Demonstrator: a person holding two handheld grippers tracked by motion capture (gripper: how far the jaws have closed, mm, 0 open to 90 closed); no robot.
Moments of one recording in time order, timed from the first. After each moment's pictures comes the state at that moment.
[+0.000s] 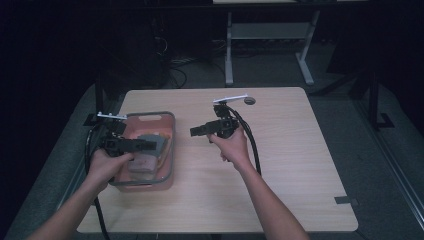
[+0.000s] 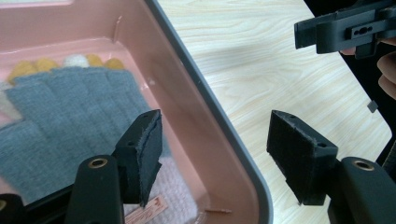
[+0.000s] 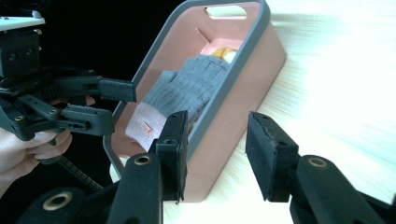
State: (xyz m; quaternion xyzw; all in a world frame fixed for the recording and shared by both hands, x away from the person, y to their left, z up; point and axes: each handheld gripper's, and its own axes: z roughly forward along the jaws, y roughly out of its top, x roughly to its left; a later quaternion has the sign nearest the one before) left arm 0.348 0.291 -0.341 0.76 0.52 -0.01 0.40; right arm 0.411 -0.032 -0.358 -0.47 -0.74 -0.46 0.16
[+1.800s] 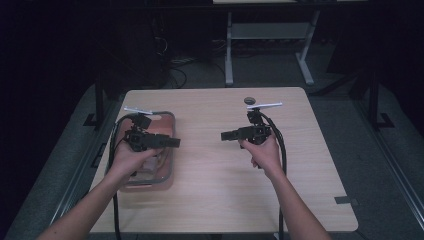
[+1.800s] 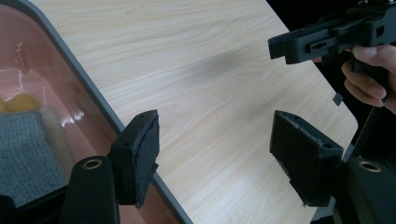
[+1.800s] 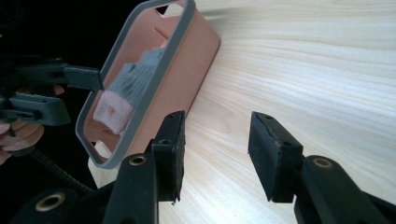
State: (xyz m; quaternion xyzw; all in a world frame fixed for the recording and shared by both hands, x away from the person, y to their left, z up) left arm 0.360 0.232 -0.335 0.78 0.46 -0.04 0.42; right arm 0.396 -0.116 -0.372 -0.52 -0.72 -0.45 0.14
